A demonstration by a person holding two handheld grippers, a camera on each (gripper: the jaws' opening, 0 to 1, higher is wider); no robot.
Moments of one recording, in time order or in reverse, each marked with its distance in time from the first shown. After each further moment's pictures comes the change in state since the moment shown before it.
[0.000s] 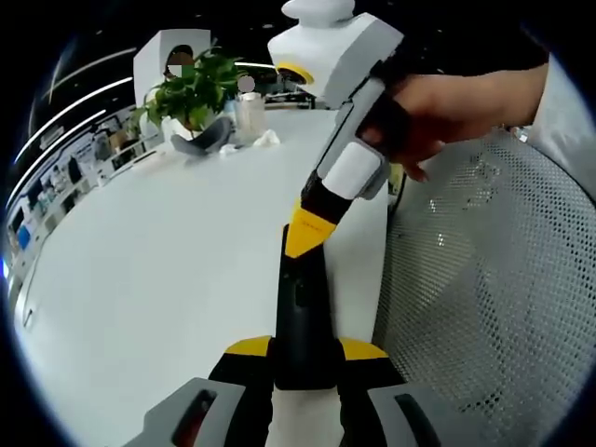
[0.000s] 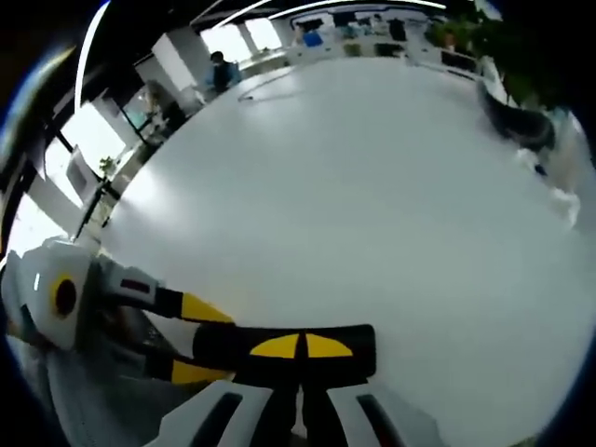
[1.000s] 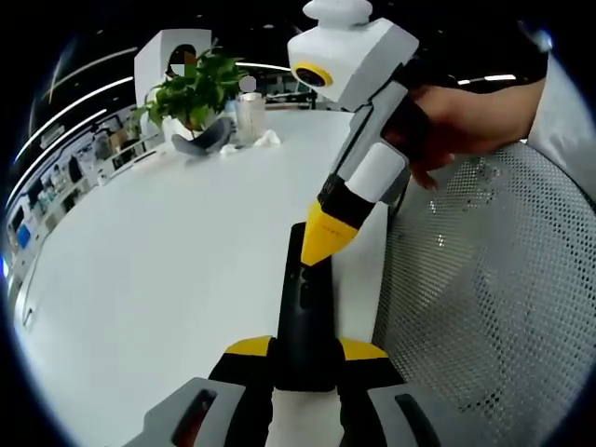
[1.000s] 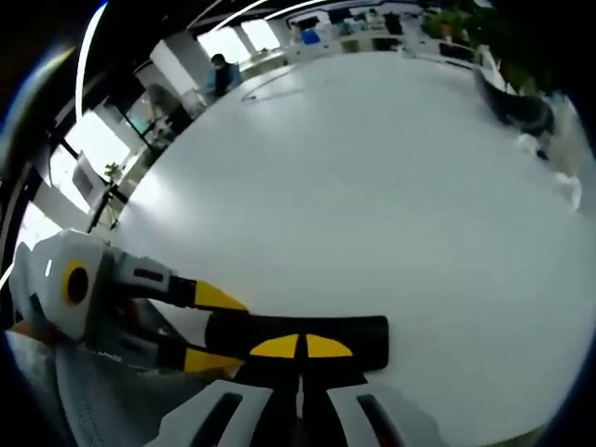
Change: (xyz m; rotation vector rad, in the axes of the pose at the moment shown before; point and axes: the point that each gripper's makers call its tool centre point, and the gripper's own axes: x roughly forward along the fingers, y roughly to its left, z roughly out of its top) left arm 0.001 -0.001 0.000 -0.003 -0.003 -0.001; right arm -0.003 0.011 -0.011 -0.003 0.019 0.031
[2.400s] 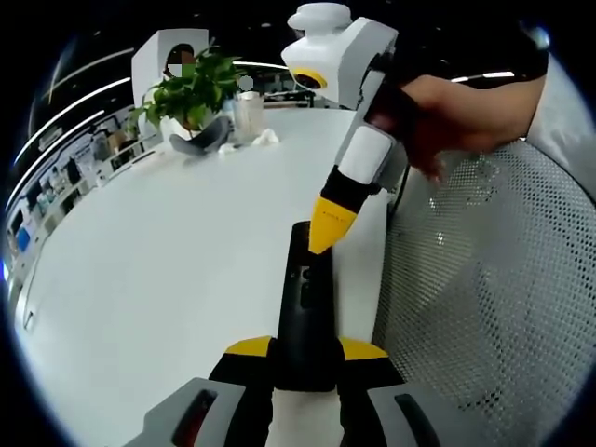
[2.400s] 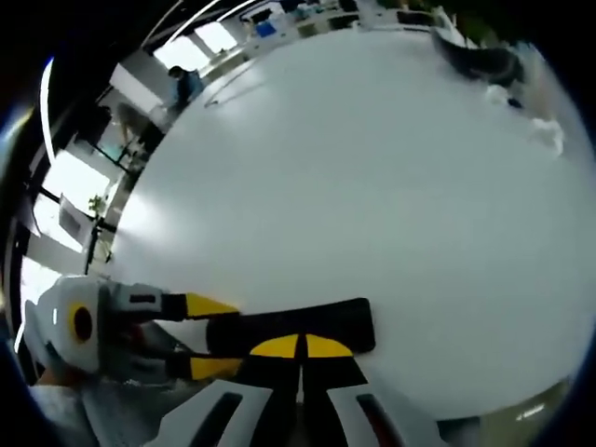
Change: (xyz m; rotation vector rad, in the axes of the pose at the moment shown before) left arm -0.001 0.001 0.000 0.009 0.010 -0.002; right arm -0.009 -0.012 -0.005 0.257 0.068 -0.005
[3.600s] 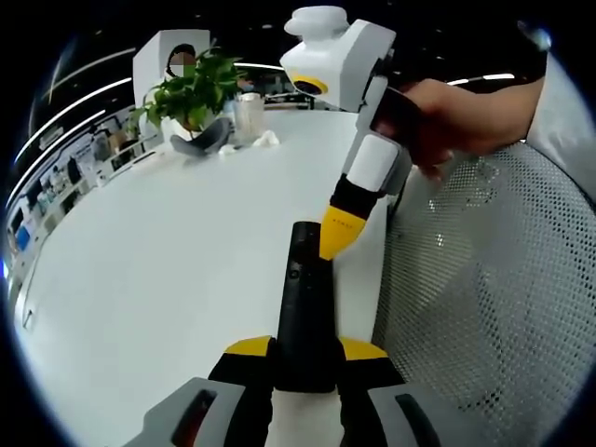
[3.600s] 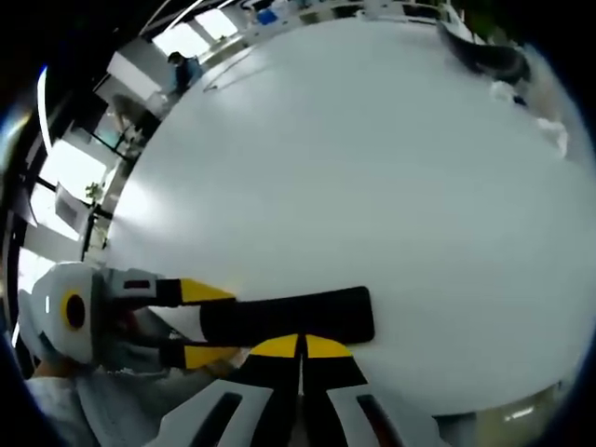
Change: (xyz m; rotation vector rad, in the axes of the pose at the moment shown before) left arm 0.002 -0.002 0.001 -0.003 -0.010 -0.001; right arm 0.002 -0.001 -0.011 -0.042 0.049 -0.015
